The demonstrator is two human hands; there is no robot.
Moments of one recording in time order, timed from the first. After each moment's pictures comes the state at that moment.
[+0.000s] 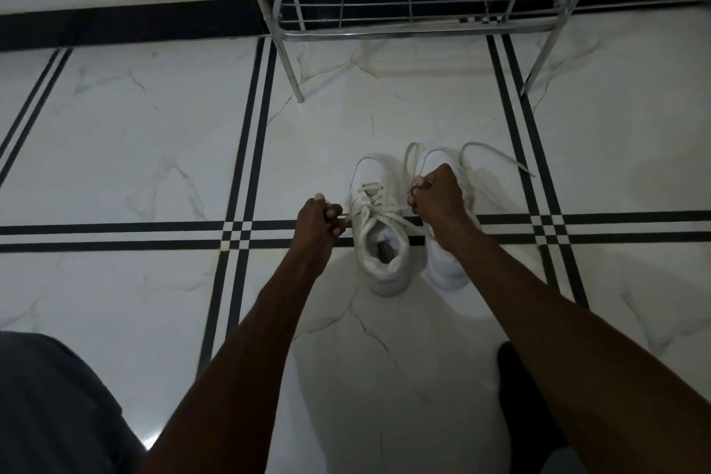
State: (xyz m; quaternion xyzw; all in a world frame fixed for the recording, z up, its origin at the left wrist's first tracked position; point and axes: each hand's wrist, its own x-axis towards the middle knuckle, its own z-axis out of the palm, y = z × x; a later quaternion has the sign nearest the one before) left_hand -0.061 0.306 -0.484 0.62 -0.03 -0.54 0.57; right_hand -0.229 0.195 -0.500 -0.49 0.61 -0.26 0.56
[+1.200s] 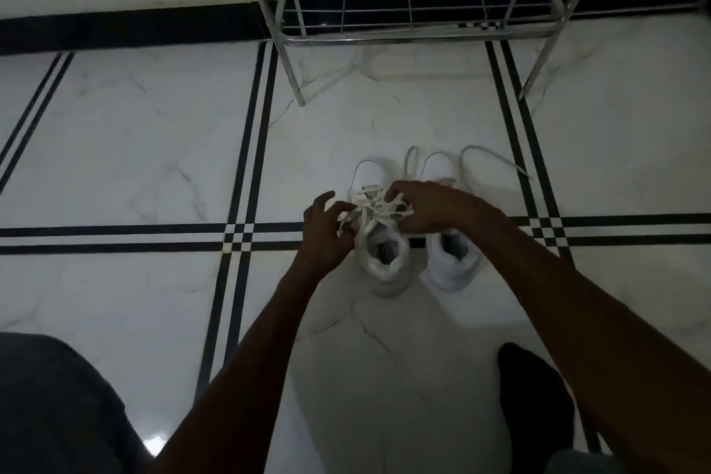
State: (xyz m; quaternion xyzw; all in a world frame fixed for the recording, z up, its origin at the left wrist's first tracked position) left_hand -0.056 0.326 -0.508 0.75 -0.51 -0.28 0.31; right_hand -0.235 0.198 -0.429 -0.83 0.39 0.13 0.36
